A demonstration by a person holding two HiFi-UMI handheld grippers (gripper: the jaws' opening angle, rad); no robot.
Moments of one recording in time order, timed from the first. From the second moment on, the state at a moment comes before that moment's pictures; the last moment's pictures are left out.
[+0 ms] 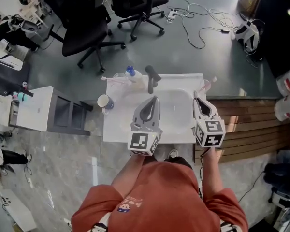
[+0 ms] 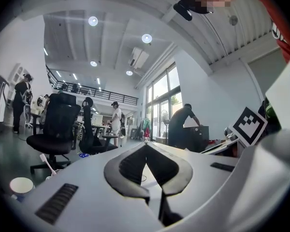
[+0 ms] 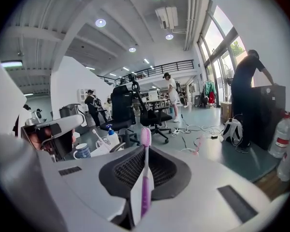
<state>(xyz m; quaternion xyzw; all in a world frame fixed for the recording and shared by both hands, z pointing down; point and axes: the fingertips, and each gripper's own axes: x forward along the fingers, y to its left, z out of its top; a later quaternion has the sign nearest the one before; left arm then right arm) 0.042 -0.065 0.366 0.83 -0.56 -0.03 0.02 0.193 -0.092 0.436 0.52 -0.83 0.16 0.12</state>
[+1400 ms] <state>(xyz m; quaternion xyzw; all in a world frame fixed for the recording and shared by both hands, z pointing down) -0.304 -0.054 0.370 0.67 -0.75 -0.02 0.02 -0.153 -0.142 0.386 0.35 -0.93 0.10 0.08</state>
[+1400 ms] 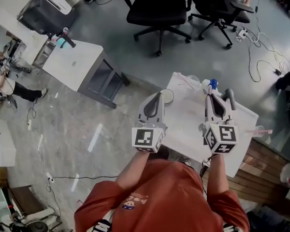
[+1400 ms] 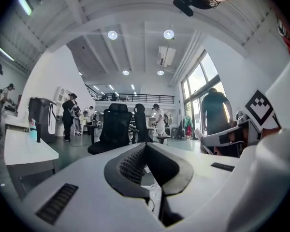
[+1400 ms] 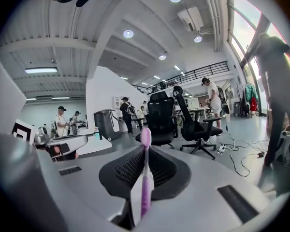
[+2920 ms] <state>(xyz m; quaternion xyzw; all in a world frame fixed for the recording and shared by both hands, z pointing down) -0.463 -0.074 0.434 0.62 -0.78 -0.02 0.07 -0.360 -0.161 0.388 0.24 -0.96 0.10 -0.07</state>
